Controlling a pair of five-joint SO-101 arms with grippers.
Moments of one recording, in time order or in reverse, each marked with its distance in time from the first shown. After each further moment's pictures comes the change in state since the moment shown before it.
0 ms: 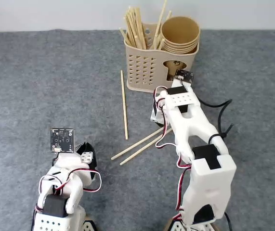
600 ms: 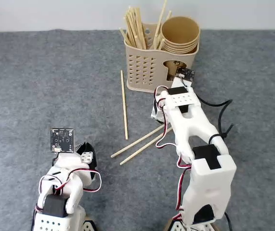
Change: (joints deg) left arm 0.0 0.0 0.0 0.0 0.0; right arm 0.1 0.0 0.1 -4.8 -0.2
